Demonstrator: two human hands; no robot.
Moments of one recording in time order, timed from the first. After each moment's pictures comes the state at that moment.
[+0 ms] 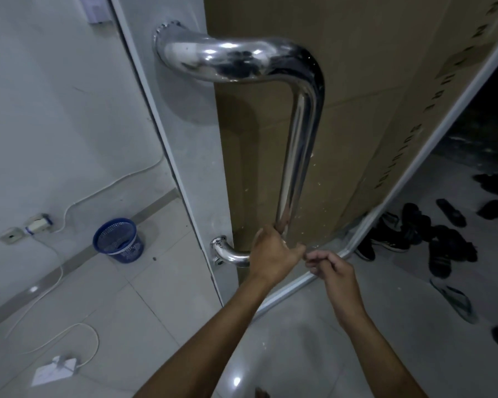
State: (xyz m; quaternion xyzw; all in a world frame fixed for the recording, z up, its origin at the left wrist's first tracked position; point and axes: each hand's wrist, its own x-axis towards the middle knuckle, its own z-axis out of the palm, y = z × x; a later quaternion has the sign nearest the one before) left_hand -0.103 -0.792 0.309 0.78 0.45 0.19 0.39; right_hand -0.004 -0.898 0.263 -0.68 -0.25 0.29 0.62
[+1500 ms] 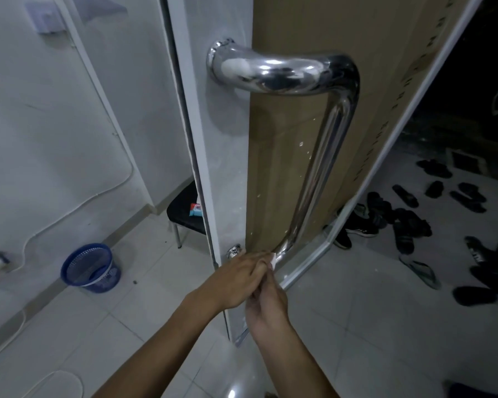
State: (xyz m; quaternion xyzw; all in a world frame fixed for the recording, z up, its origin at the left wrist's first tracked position) left_hand -0.226 -0.735 0.324 0.92 0.17 0.00 0.36; right_hand -0.185 -0.813 0.292 -0.38 0.20 0.40 0.81
